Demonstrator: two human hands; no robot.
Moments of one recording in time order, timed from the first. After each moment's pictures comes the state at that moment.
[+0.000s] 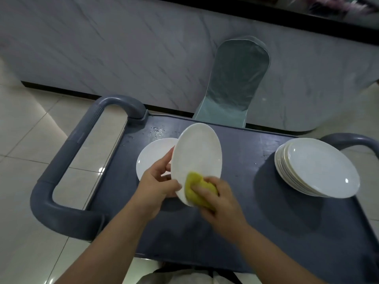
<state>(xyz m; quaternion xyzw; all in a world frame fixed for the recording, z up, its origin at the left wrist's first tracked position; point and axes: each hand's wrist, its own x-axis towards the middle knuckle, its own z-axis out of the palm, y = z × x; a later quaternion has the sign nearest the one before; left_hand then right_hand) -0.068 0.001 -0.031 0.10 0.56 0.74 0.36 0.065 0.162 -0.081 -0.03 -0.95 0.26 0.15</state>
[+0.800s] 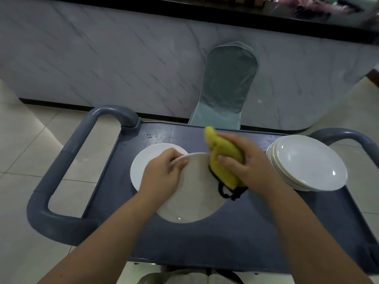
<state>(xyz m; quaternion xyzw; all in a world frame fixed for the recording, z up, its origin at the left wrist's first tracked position) -0.067 0.037 -0.005 0.30 0.80 0.52 0.05 0.043 0.232 0.031 -0.09 -0.88 0.42 0.19</state>
